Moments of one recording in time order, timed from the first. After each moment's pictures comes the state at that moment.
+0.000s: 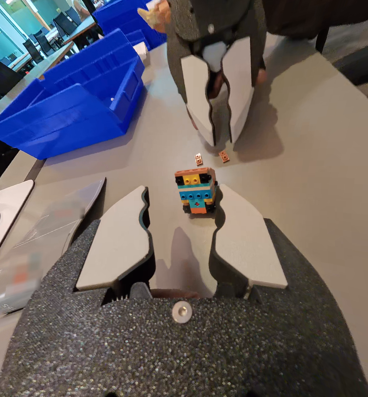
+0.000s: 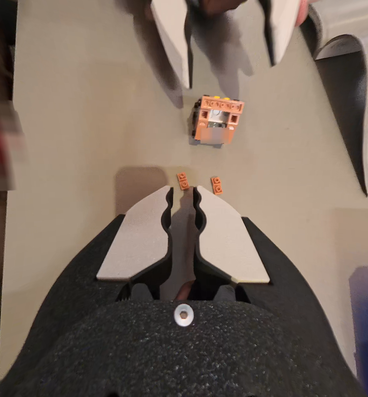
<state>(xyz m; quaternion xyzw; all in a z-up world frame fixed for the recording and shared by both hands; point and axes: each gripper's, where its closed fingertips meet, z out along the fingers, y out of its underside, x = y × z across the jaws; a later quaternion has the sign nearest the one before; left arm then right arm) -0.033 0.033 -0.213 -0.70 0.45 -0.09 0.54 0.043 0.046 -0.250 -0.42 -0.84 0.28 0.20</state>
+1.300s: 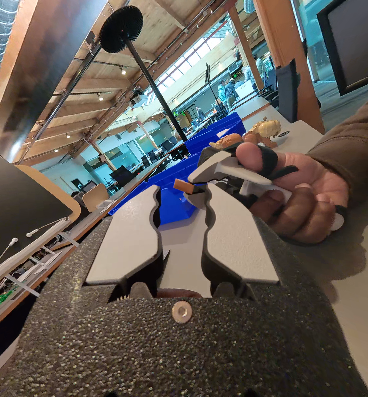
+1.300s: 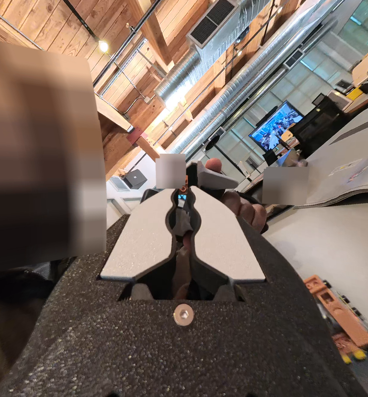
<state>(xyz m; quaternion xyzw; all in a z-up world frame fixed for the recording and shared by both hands) -0.023 0.022 -0.109 -0.54 0.37 -0.02 0.76 -0.034 0.013 -0.108 -0.42 -0.26 0.86 0.11</state>
